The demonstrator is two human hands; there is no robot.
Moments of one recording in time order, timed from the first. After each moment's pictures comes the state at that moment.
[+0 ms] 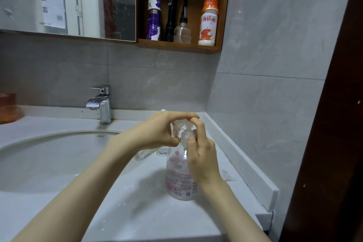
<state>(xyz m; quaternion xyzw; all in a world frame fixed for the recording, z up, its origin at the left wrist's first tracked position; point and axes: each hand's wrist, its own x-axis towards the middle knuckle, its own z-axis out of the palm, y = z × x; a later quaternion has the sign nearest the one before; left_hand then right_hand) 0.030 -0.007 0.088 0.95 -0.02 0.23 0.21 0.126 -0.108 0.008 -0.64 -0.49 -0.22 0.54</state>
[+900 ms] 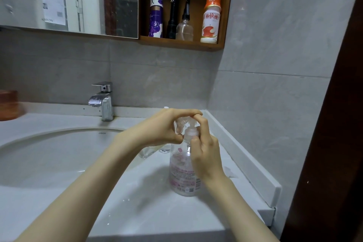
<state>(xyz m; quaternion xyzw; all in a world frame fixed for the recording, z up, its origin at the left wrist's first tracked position) 0.031 -0.004 0.085 0.95 -0.02 0.23 0.22 0.125 -0.110 0.010 -0.64 -0.50 -0.22 0.54</state>
